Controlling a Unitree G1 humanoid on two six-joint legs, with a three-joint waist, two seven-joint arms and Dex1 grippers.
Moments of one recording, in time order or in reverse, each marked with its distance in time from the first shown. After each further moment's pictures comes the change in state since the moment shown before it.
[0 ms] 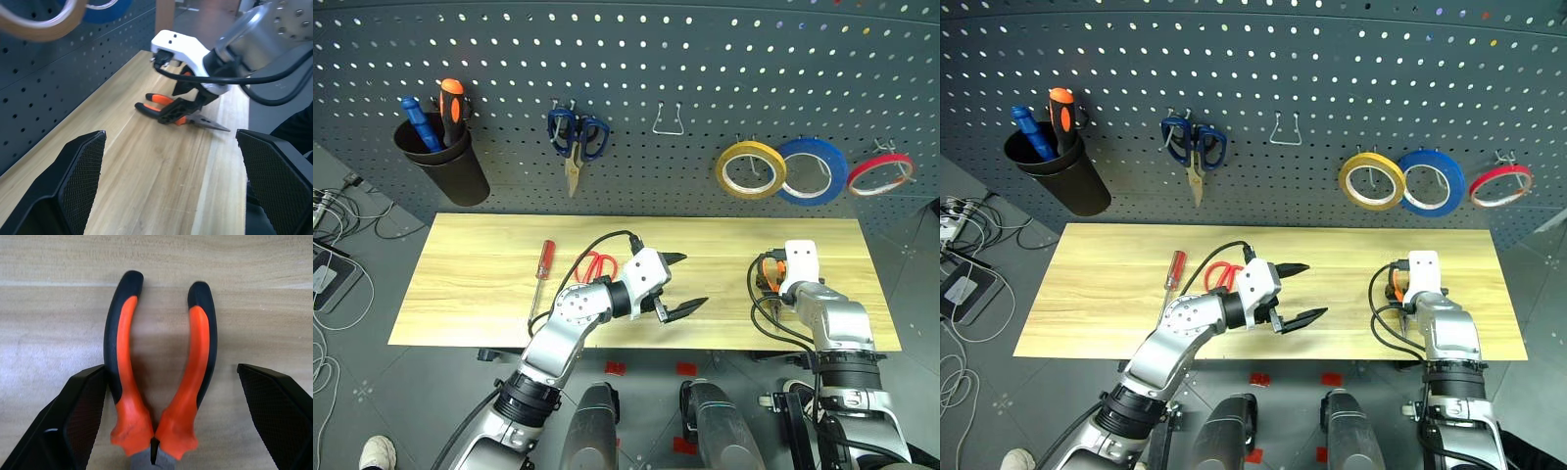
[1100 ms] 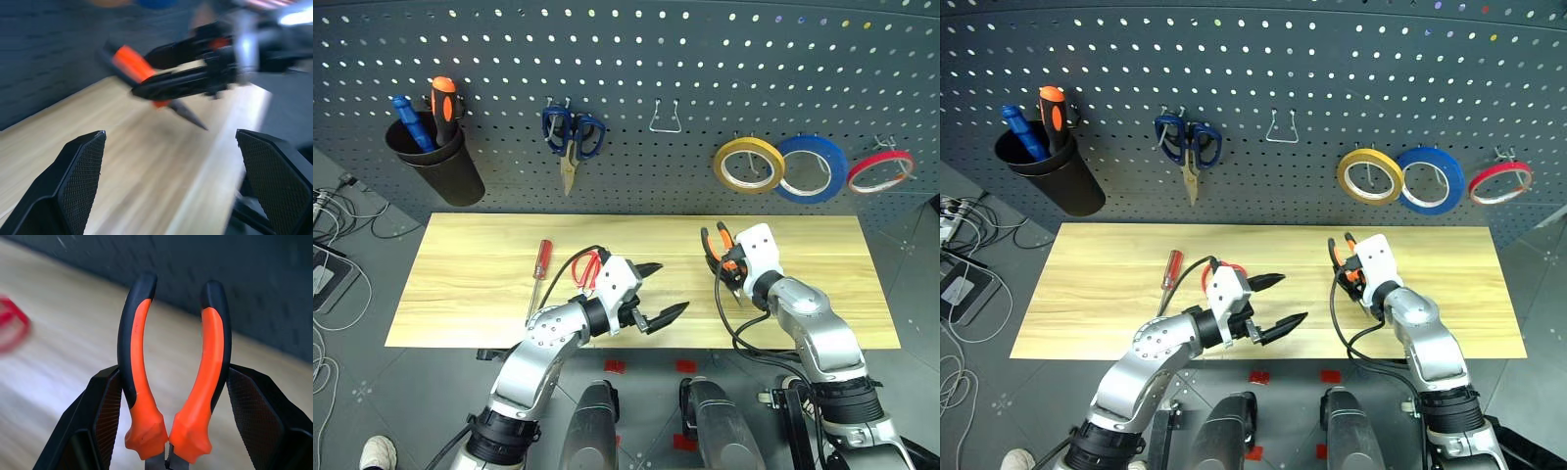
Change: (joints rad) left arm 0.223 0.016 0.155 -0.243 -0.129 0.205 0.146; right arm 0.144 -0.002 0.299 -0.408 0.051 -0.346 0.244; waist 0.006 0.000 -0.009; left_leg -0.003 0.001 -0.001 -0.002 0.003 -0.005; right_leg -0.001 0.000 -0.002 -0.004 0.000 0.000
